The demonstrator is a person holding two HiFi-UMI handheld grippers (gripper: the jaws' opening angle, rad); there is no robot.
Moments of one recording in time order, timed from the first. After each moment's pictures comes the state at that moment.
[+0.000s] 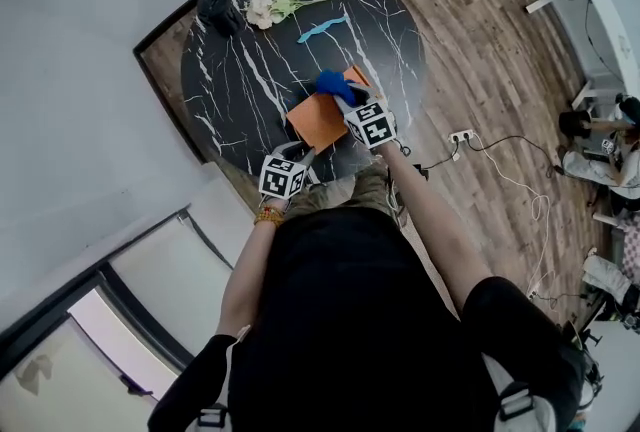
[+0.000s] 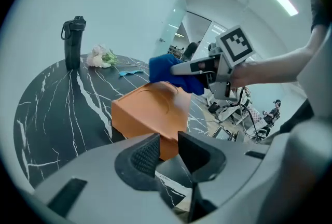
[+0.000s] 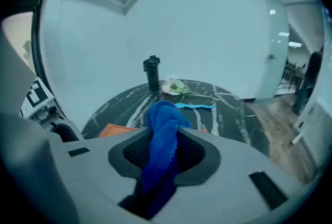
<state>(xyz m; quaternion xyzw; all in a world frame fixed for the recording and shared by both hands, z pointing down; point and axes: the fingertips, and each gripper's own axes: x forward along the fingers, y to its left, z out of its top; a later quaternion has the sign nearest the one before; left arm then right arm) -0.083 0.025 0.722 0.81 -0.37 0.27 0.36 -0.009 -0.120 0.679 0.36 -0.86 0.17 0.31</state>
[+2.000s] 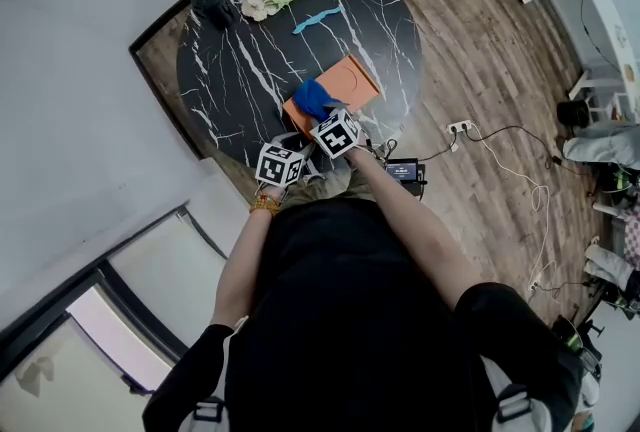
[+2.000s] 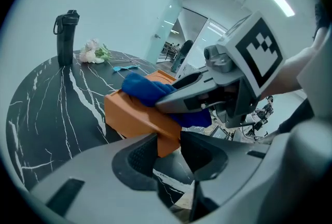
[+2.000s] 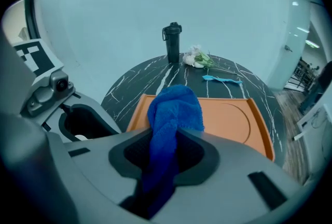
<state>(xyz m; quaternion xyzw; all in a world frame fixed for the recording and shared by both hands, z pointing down) -0.075 0.033 0.726 0.82 -0.33 0.28 0.37 -0.062 -0.035 0.720 0.30 -0.83 0.21 0.43</state>
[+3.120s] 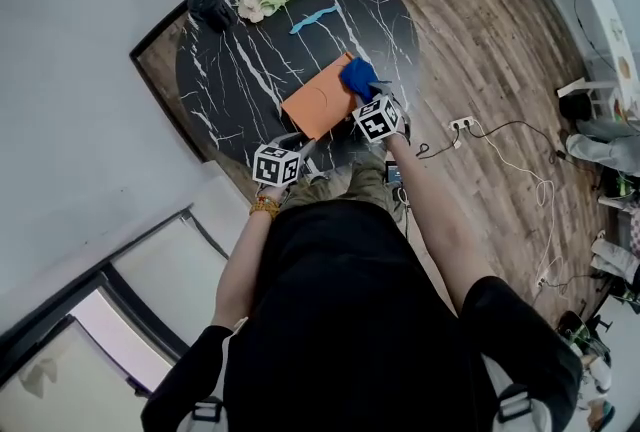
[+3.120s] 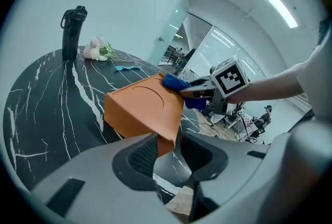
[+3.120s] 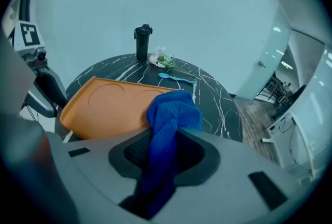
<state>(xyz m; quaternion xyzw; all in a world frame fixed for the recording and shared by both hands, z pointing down) -0.073 0.034 0.718 0.82 -0.34 0.24 0.40 0.069 -0.091 0.724 0.41 -0.79 0.13 0.45</state>
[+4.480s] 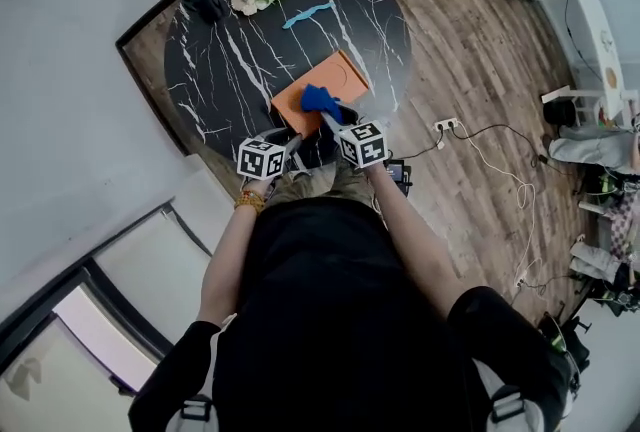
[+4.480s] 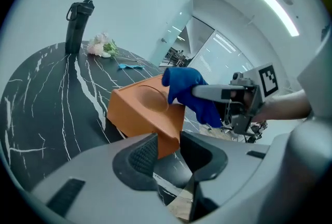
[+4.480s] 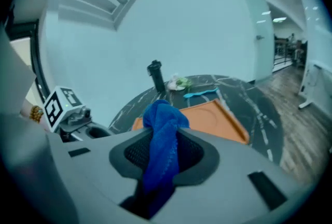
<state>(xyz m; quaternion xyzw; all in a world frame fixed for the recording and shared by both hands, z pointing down) -0.082 0.029 0.724 0.81 -0.33 0.22 0.42 -0.005 -0.035 0.679 0.37 -0.86 0.27 0.23</state>
